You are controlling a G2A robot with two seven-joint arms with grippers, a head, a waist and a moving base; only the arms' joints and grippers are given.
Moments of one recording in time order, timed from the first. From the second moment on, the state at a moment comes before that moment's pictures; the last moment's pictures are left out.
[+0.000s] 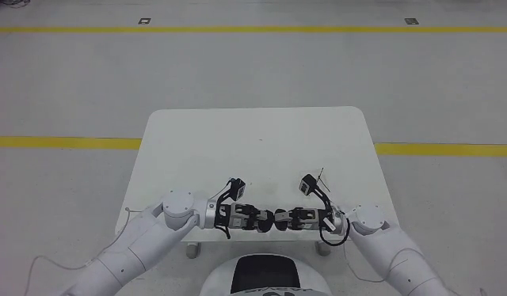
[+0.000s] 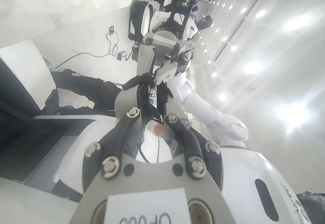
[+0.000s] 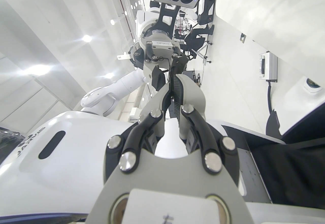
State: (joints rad) left arm 1.27 -0.99 -0.73 -1.45 -0.63 0.01 -0.97; right arm -1.45 -1.12 1.03 -1.25 0.53 -0.33 1.21
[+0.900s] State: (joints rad) left arm 1.26 -0.99 -0.71 -1.44 -0.63 0.01 -0.97; right arm -1.44 -1.12 1.01 -1.24 0.55 -0.34 1.21
